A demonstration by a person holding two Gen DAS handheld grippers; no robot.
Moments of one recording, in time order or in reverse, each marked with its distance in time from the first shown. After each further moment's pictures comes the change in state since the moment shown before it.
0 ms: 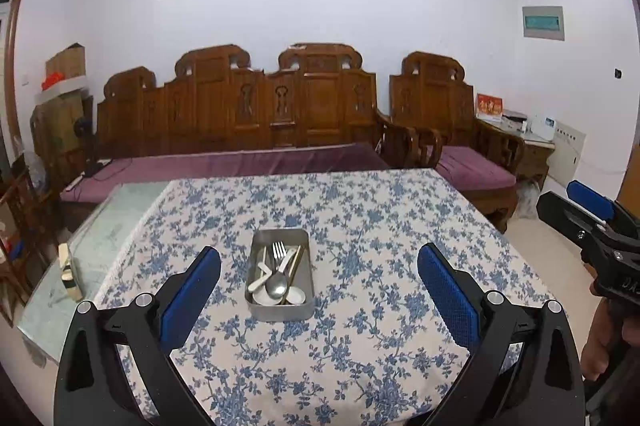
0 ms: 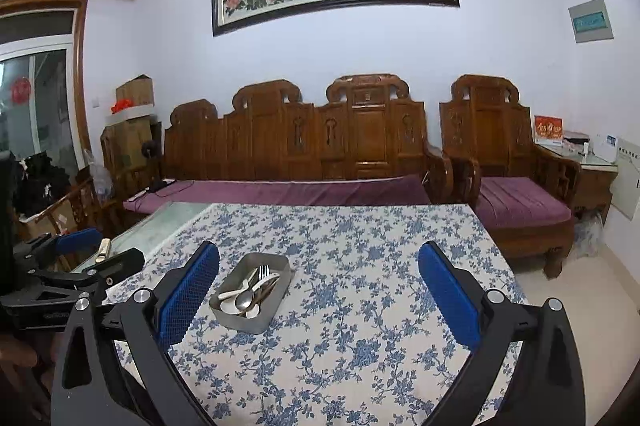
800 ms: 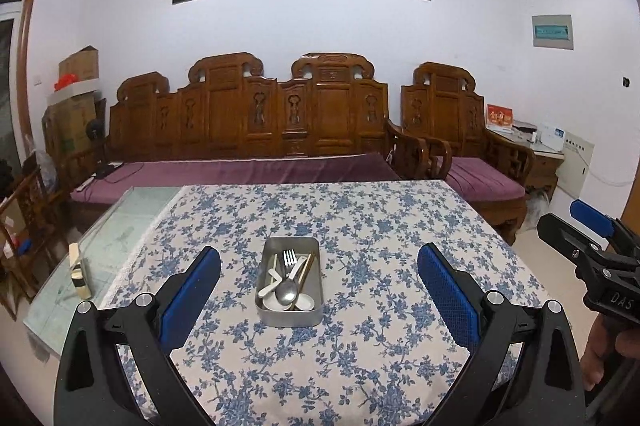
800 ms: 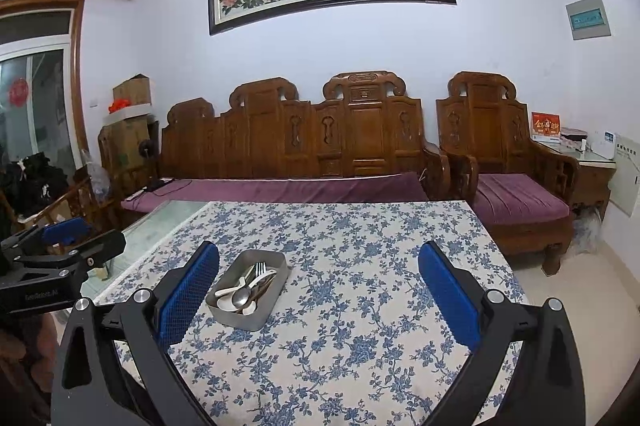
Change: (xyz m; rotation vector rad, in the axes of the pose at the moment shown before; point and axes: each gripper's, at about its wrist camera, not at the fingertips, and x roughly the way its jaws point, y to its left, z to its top) left arm -0.007 0.003 -0.001 -0.022 -0.028 0.040; right arm 0.001 -0.001 -0.001 0.009 0.012 -0.010
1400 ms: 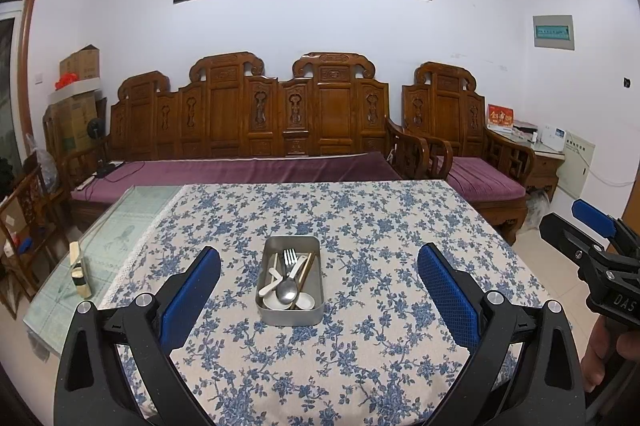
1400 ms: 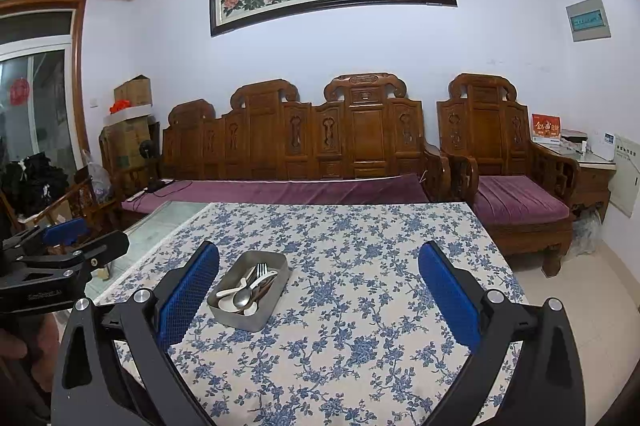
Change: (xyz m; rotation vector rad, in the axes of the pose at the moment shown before) left arm 0.000 0.000 -0.001 0.000 0.002 0.003; right arm 0.000 0.001 -0.001 -0.001 -0.005 0.000
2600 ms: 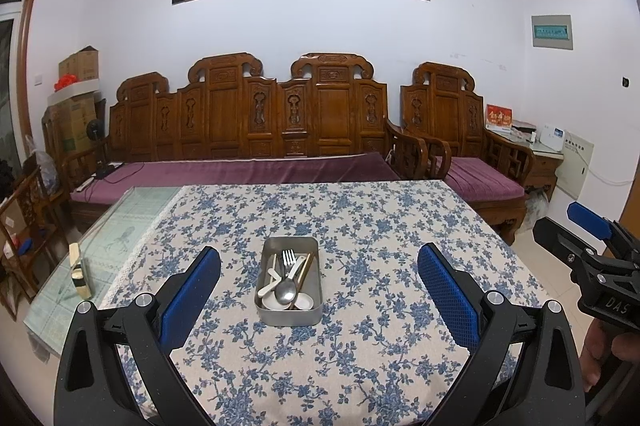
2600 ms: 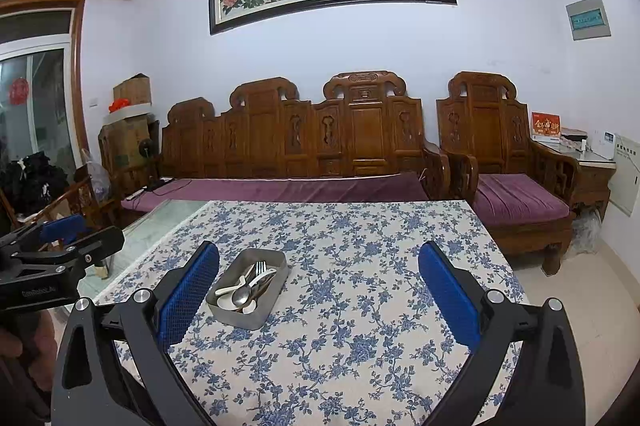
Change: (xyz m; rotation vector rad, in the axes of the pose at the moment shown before) left arm -0.002 -0.001 0.001 0.000 -0.001 -0.005; right arm 0.000 0.001 -0.002 0.000 0.002 -0.002
